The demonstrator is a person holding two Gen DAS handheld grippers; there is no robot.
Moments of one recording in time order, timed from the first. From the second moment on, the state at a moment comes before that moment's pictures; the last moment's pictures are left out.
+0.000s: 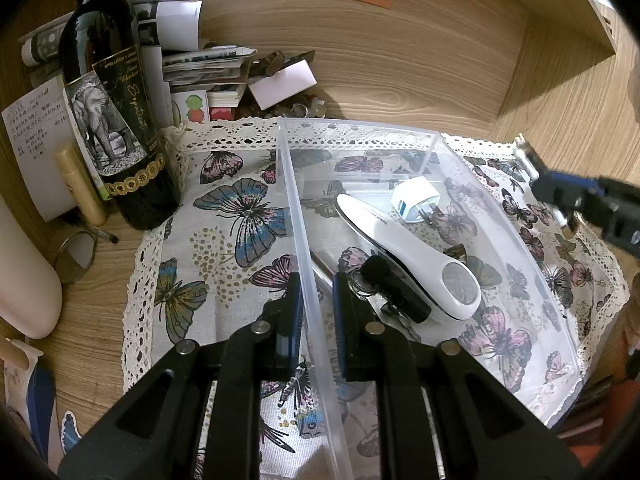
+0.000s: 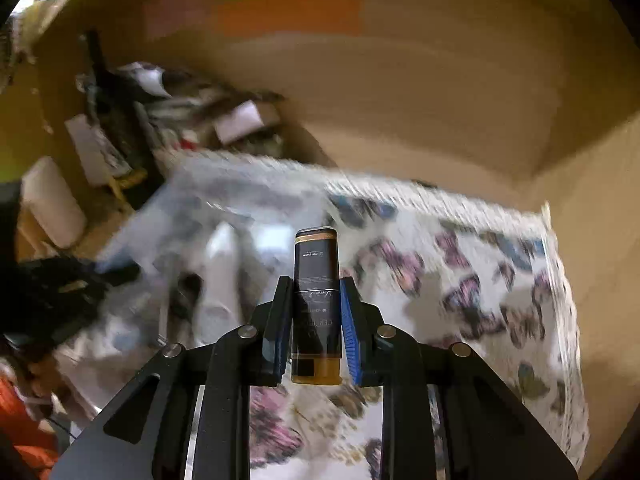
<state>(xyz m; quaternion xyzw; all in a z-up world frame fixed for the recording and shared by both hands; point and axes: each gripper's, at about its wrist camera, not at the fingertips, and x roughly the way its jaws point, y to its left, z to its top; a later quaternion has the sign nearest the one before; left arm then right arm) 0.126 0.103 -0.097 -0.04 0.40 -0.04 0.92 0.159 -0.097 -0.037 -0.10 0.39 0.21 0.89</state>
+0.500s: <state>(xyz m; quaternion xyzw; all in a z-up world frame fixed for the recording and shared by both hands) 0.126 0.103 -0.097 -0.04 0.40 -0.05 0.92 0.171 -0.019 -0.078 -0.17 0.45 0.30 0.82</state>
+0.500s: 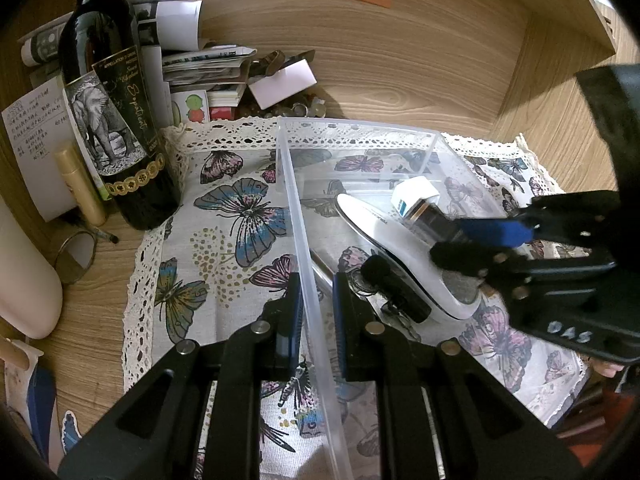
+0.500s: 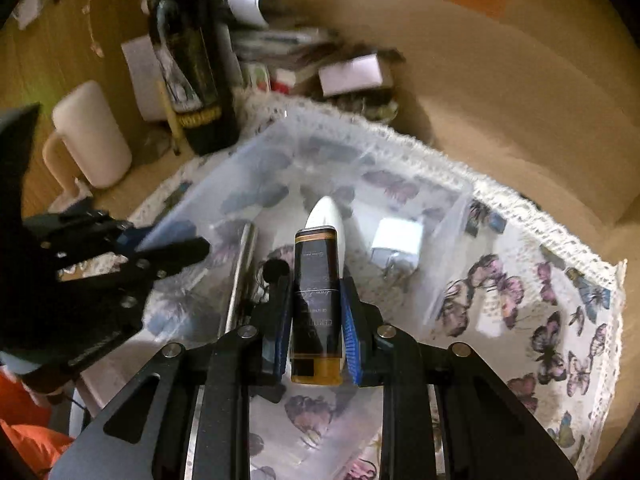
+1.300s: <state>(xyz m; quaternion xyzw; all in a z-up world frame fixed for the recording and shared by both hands) 0.109 0.099 -0.072 -0.02 0.37 -0.03 0.93 0.153 -0.047 -0.045 -0.15 0.39 0.30 0.86</state>
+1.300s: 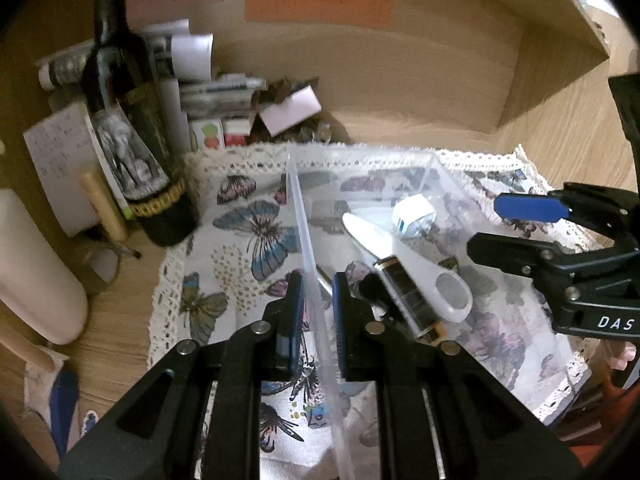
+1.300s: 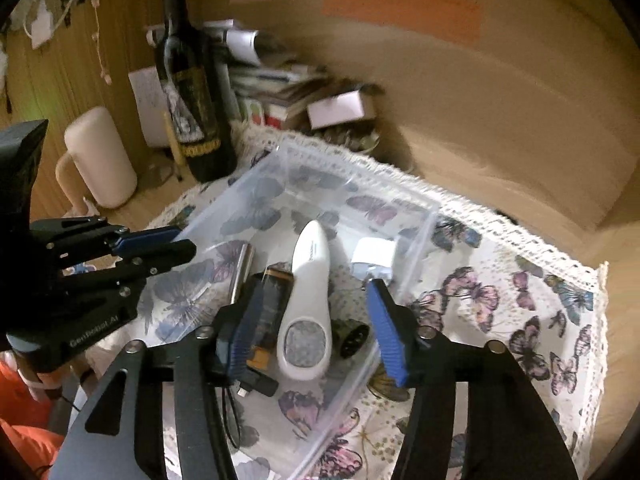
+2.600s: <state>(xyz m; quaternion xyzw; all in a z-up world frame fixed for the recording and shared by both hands) 0.005 0.025 0.023 -0.02 0.13 0.00 0.99 0.046 -0.170 0.030 -0.04 0.16 0.23 0.96</state>
